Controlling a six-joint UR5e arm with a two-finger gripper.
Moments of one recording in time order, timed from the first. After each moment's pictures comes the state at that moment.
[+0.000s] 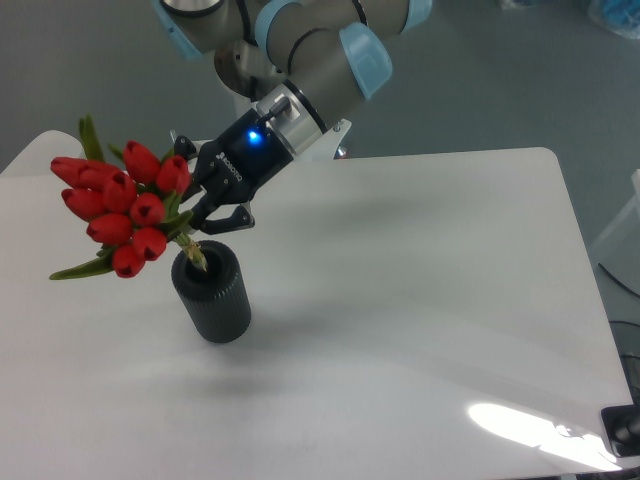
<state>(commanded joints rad) 2.52 -1.63 -2.02 -0.84 0.35 1.11</state>
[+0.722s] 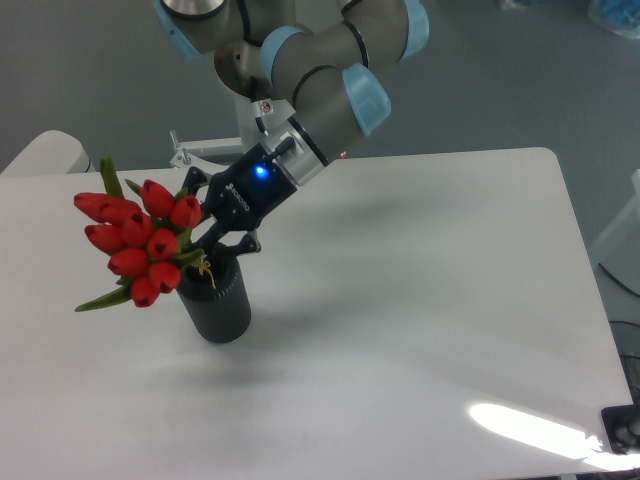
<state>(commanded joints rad) 2.52 -1.73 -2.03 -0.83 0.37 1.16</state>
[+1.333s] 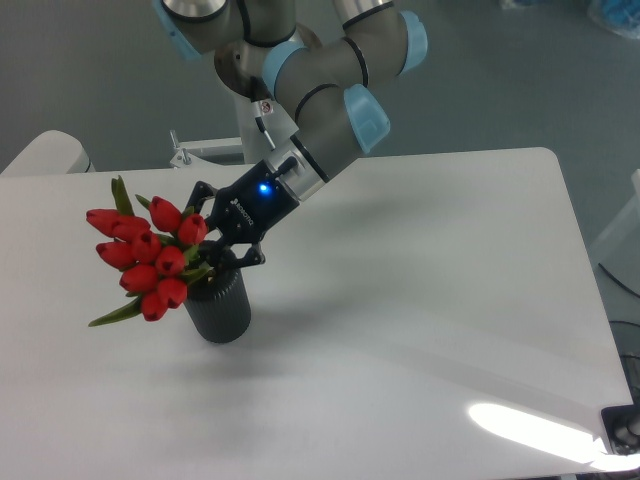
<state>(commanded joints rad) 2.52 -1.73 -2.06 -0.83 0.40 1.18</state>
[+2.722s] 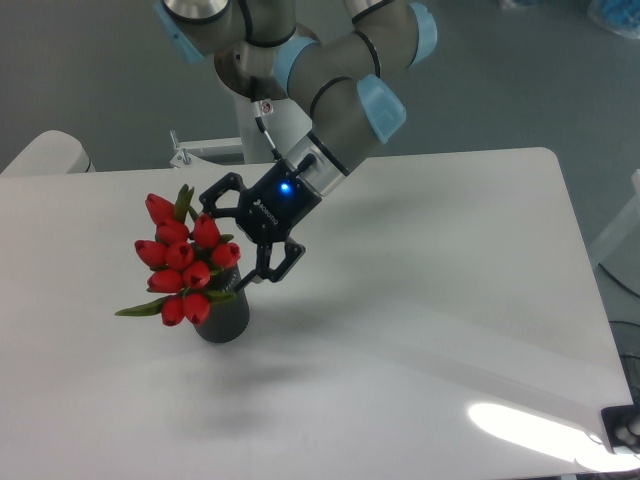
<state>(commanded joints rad) 2.60 -1.69 -2.04 -0.83 0.49 1.20</state>
